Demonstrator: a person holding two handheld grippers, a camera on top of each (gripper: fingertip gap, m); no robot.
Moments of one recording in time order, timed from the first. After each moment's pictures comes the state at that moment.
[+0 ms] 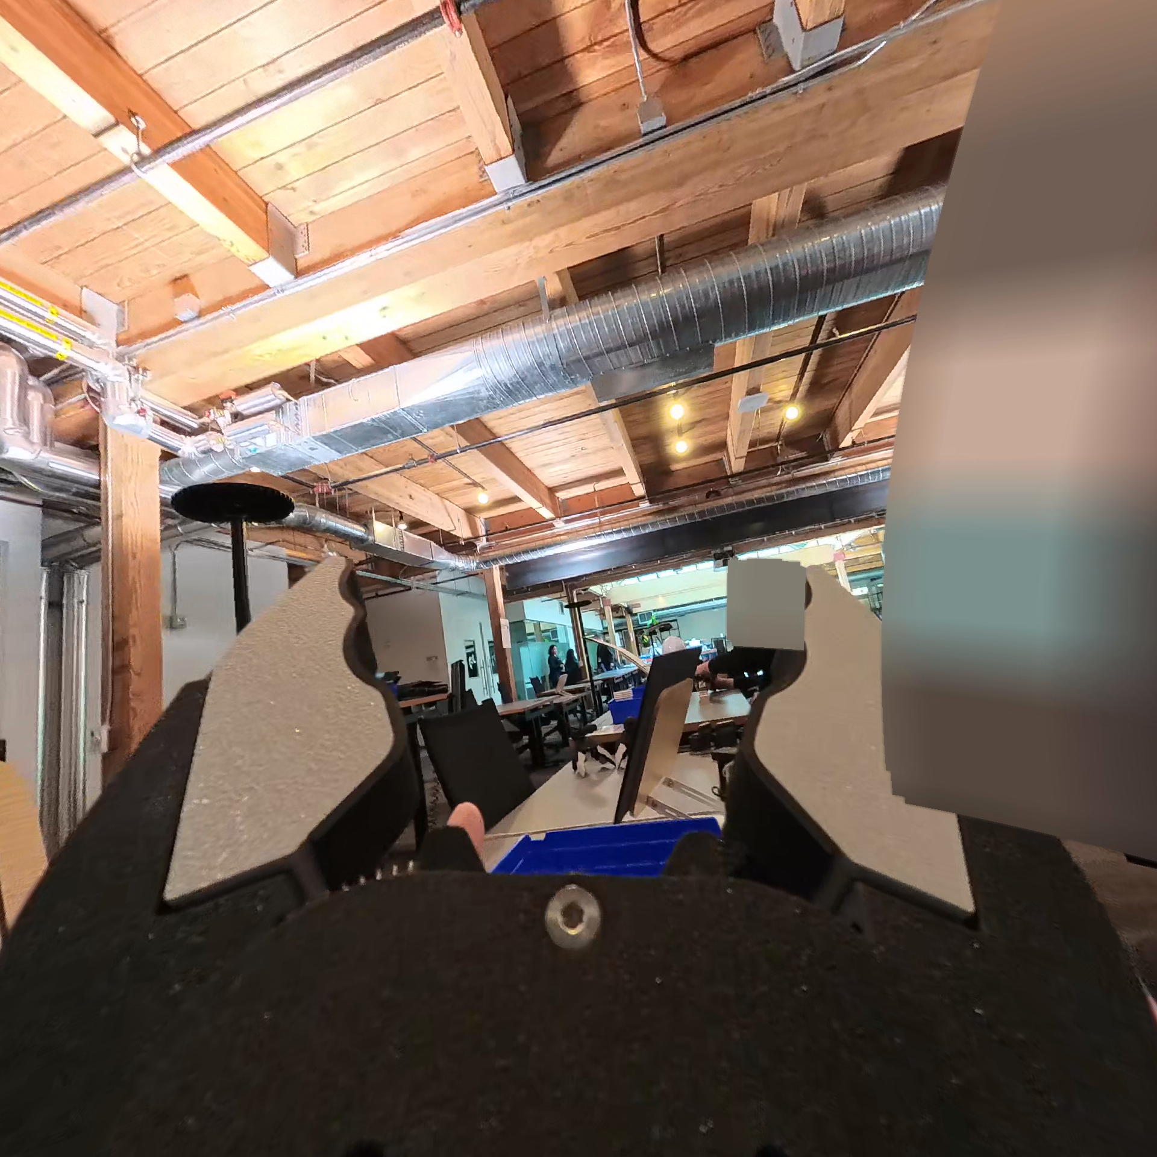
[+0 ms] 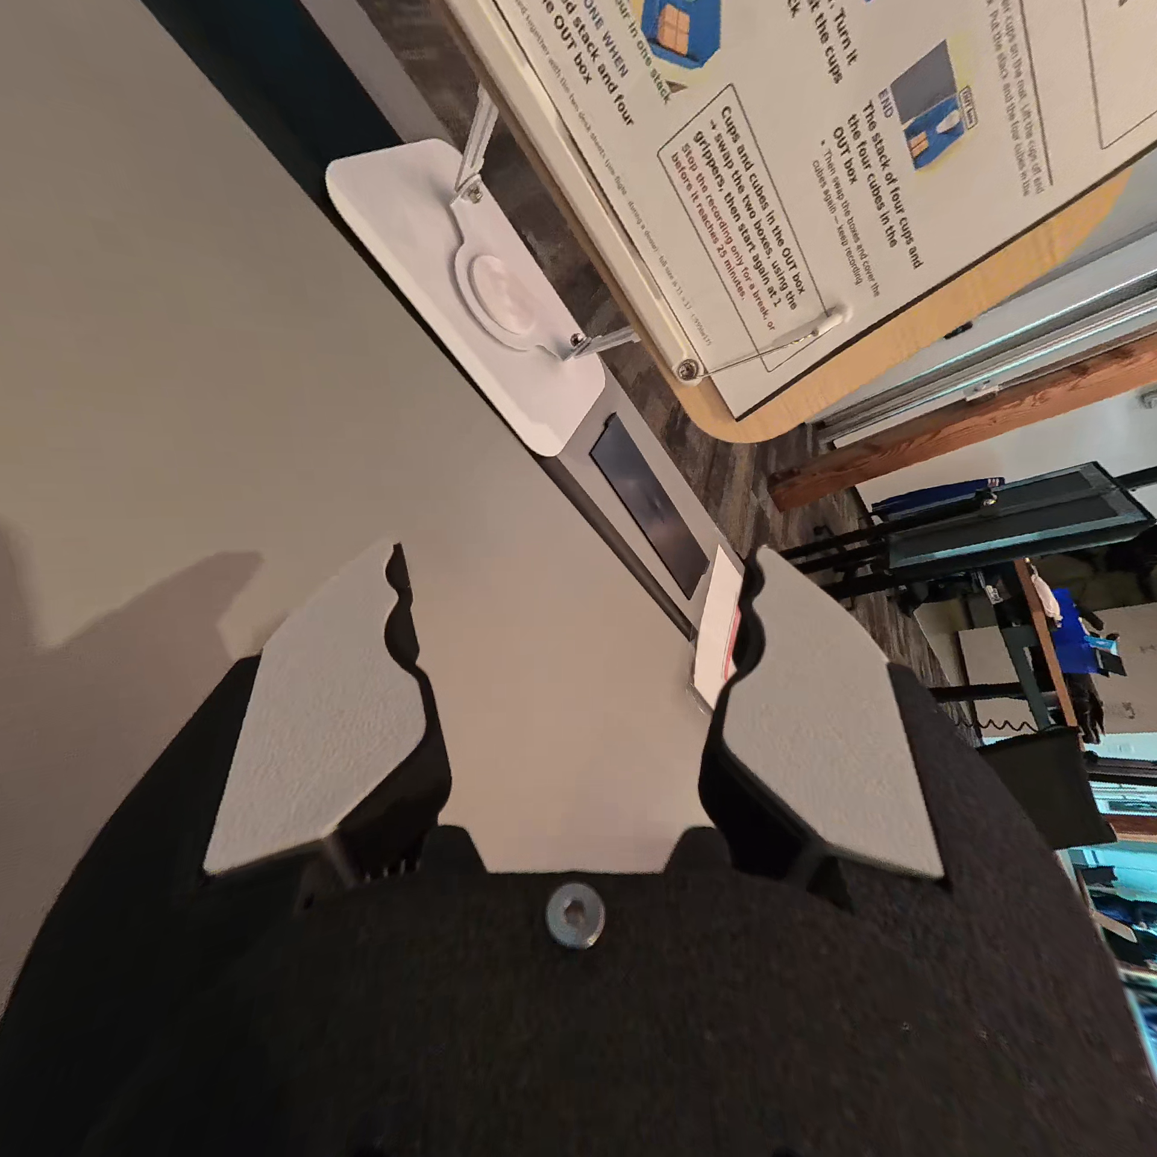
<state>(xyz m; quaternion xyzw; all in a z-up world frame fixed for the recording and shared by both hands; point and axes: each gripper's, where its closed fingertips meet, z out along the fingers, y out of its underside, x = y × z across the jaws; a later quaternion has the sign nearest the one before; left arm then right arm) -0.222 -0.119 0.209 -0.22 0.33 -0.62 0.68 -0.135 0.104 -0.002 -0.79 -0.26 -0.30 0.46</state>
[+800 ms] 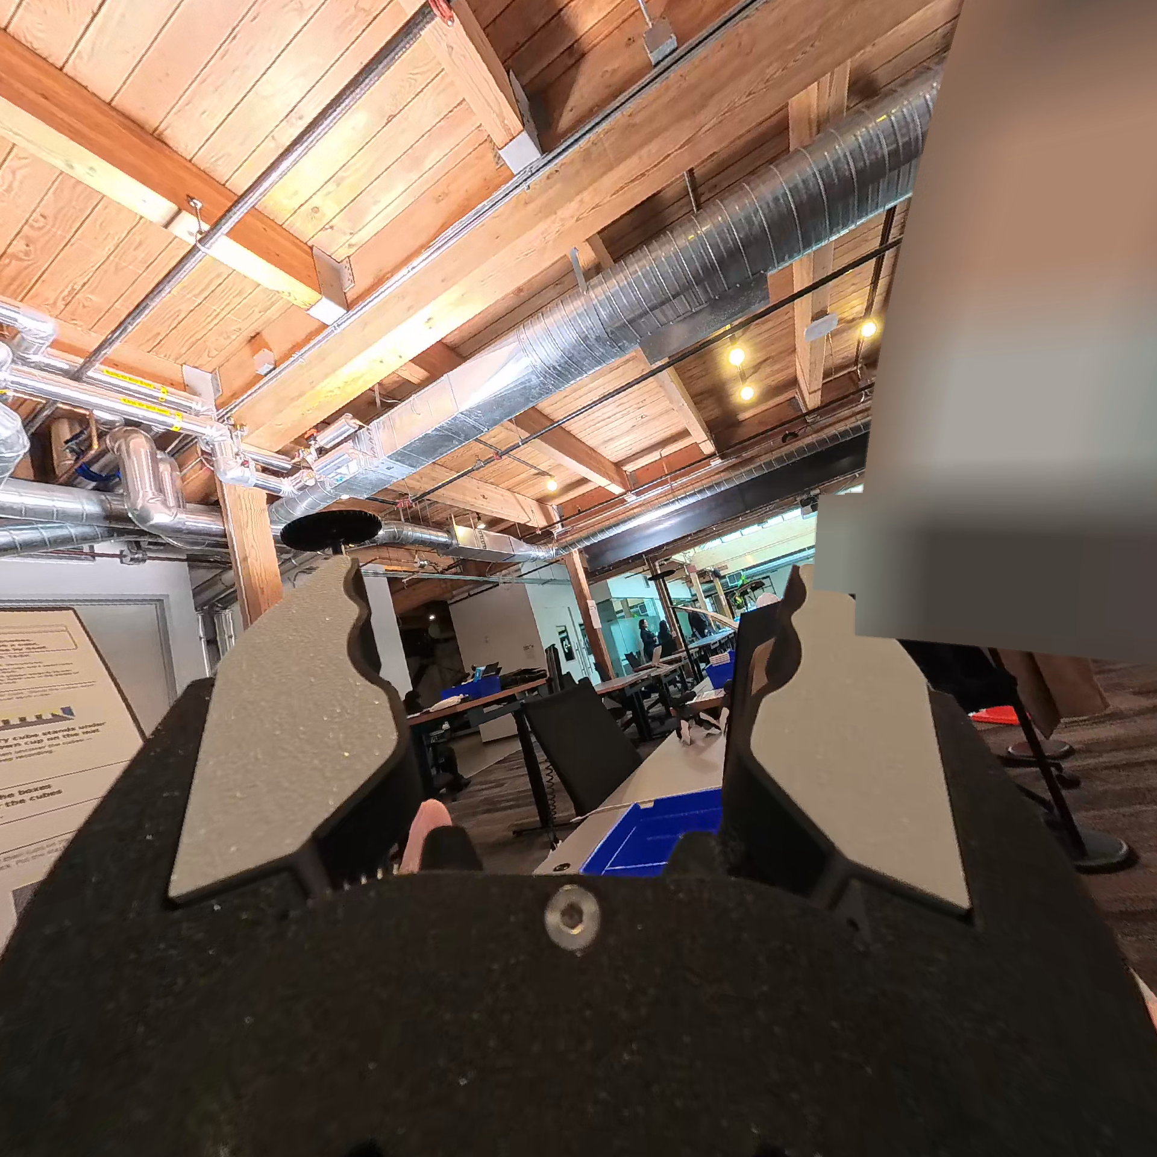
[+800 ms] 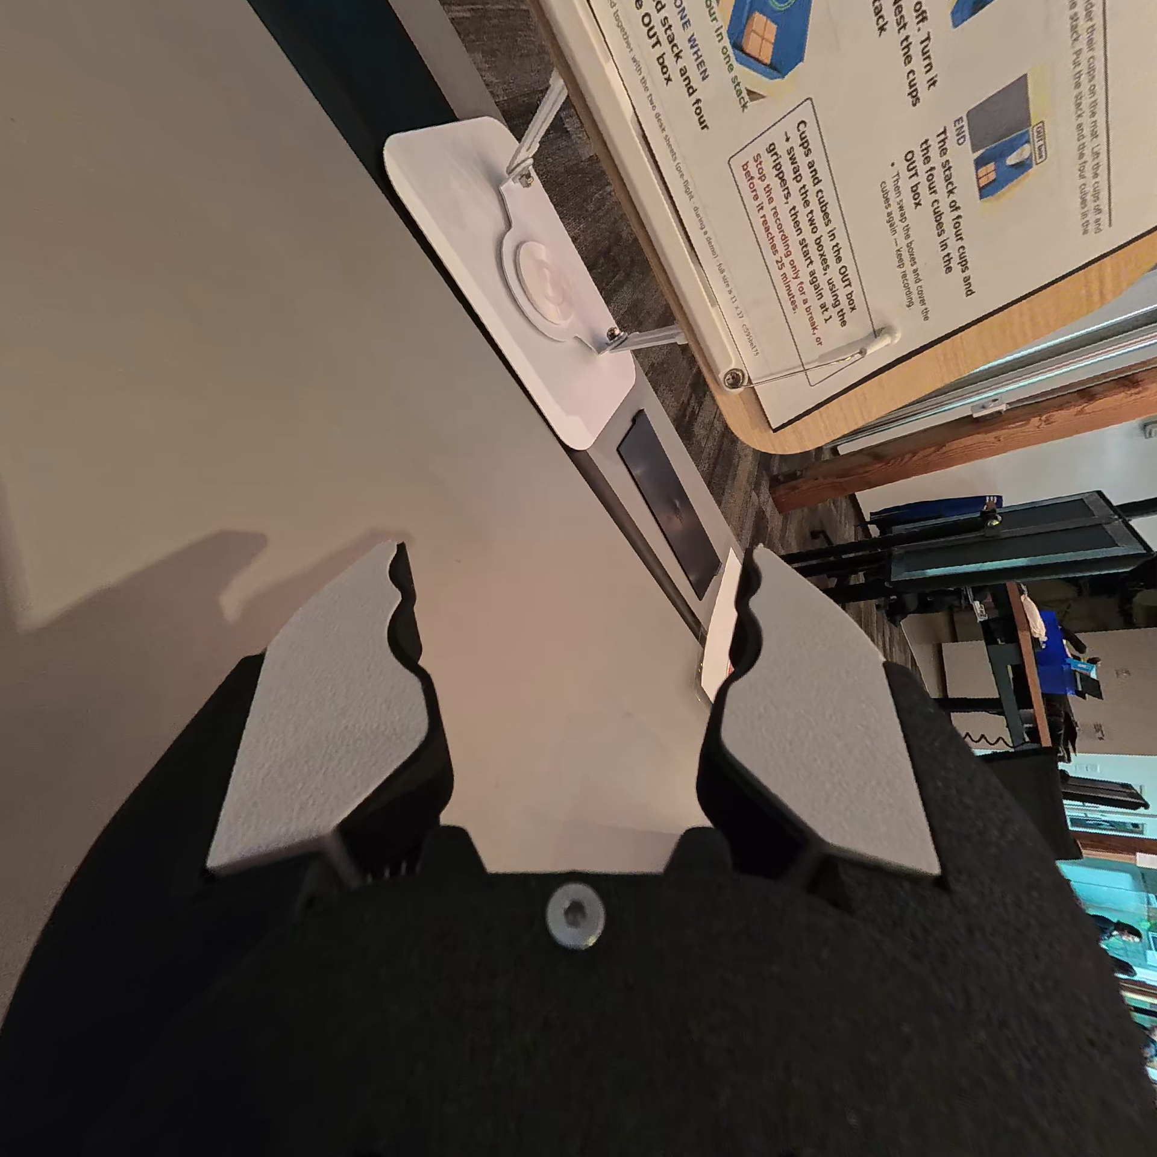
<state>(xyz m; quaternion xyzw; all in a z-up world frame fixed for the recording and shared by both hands) -0.213 -0.109 0.197 -0.22 0.35 -0.53 0.74 -0.151 0.100 -0.015 -0.79 -0.29 -0.31 0.43</state>
